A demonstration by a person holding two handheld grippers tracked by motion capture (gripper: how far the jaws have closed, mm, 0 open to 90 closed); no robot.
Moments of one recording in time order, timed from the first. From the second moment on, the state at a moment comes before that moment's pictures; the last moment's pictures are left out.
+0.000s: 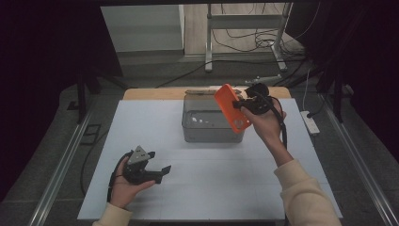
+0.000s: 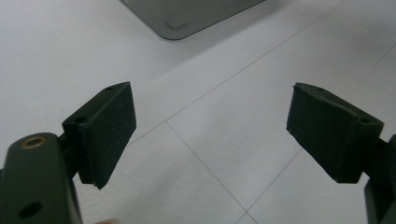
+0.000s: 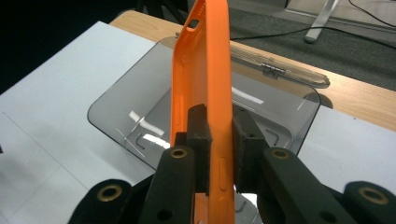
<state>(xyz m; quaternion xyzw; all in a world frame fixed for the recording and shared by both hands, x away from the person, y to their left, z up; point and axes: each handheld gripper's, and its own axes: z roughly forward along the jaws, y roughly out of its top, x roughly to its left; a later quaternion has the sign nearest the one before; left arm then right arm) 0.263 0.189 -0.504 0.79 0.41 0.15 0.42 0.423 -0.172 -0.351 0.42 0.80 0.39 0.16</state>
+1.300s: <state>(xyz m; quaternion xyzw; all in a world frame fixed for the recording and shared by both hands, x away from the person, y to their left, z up) 0.264 0.189 -0.505 0.79 0.41 0.15 0.42 0.452 -0.160 -0.353 0.47 0.79 0.34 0.20</state>
